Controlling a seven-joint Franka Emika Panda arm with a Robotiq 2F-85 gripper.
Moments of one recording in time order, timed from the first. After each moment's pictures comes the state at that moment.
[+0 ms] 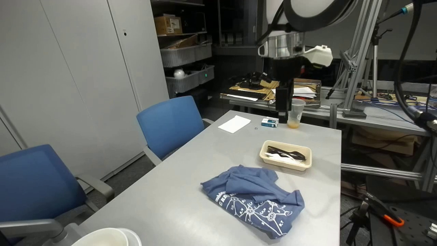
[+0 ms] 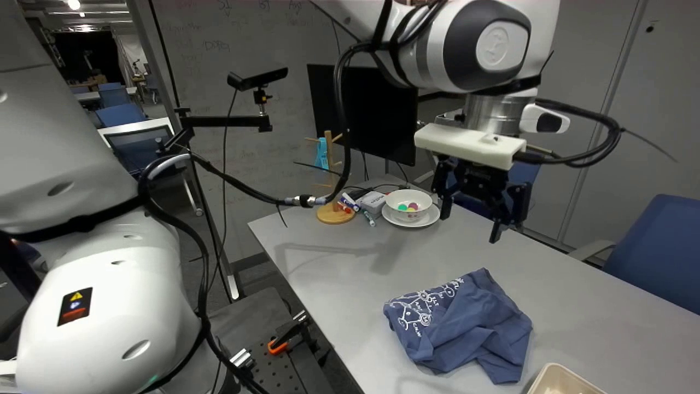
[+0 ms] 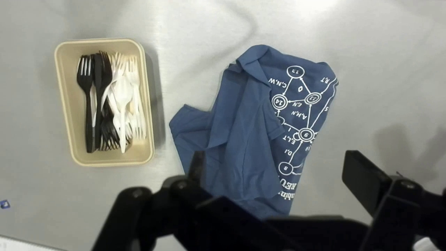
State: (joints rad) arm -0.05 -0.12 -0.11 -2.26 -0.06 2.05 -0.24
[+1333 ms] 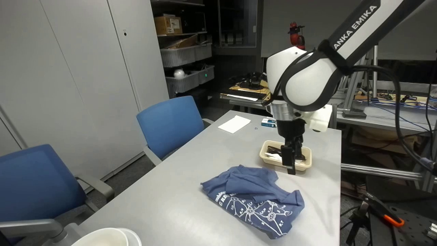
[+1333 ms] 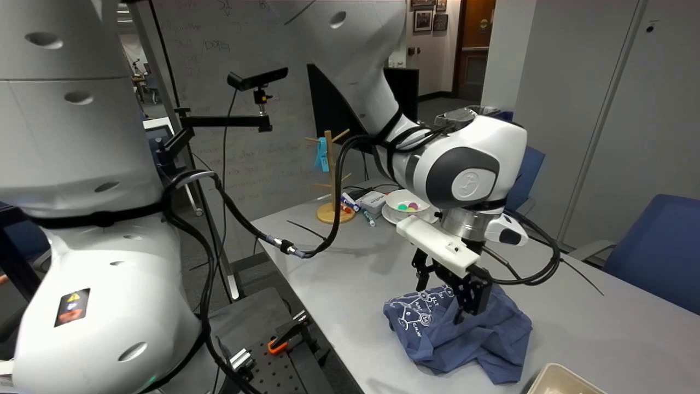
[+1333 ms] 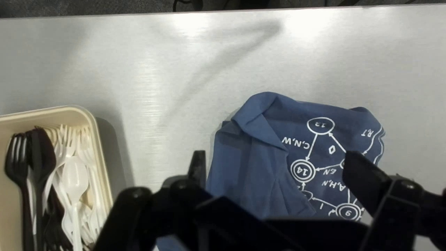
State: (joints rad) arm -0.07 0.12 -0.10 -2.43 -0.03 2.32 -0.15
